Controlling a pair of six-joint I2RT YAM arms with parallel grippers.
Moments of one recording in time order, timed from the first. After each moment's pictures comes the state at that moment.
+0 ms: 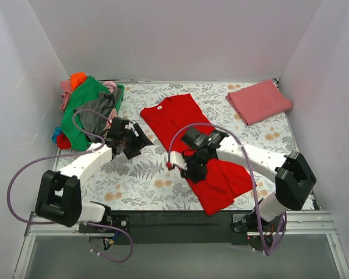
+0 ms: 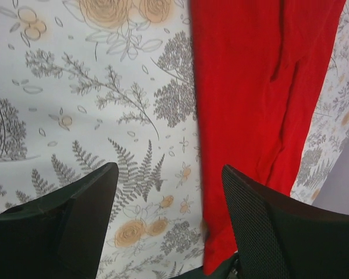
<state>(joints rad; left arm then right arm) -0.32 1.31 0.78 -0.33 0.15 -0.89 0.96 1.56 1.12 -0.94 -0.39 -0.74</state>
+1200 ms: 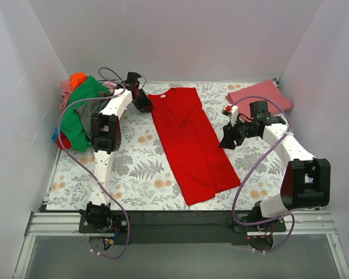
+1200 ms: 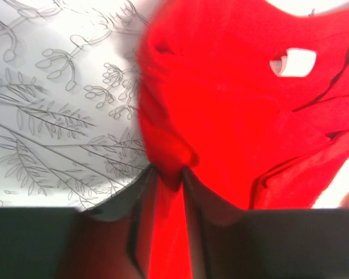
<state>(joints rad) -0.19 2.55 2.27 -0.76 0.18 -0.77 0.12 1.46 1.05 -0.68 -0.80 -0.58</state>
